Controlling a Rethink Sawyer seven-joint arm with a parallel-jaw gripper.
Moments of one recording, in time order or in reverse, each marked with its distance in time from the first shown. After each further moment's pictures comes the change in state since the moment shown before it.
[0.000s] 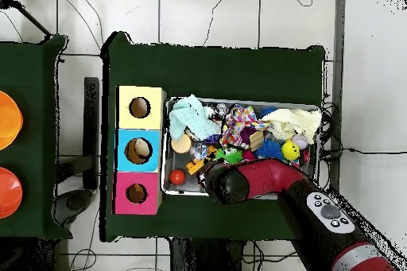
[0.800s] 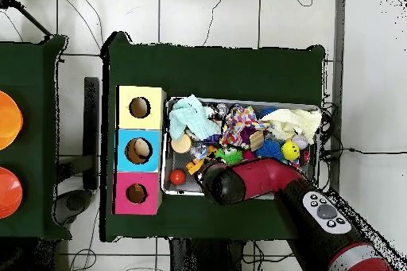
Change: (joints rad) arm 0.017 -0.022 -0.001 0.006 -0.012 -0.019 0.000
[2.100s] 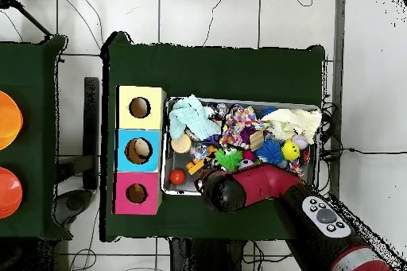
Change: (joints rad) arm -0.008 0.000 -0.003 0.035 -0.034 -0.001 0.000
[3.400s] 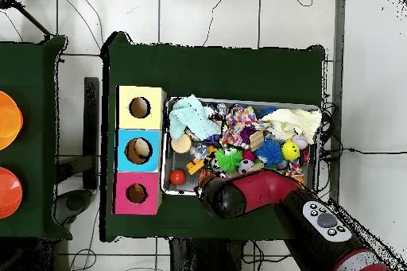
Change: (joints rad) arm -0.016 0.000 0.000 0.042 -0.014 0.000 0.000
